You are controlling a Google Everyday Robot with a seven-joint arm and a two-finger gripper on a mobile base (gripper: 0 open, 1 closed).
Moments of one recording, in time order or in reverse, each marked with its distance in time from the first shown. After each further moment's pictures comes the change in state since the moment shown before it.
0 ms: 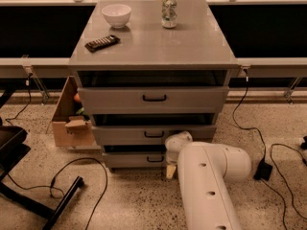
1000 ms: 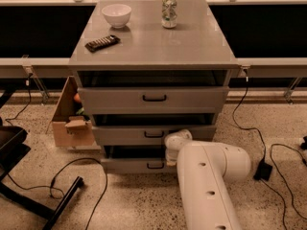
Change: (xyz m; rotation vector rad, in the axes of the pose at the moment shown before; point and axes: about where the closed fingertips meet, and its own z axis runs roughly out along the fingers) arm -0.005 0.000 -0.002 -0.012 -0.004 0.007
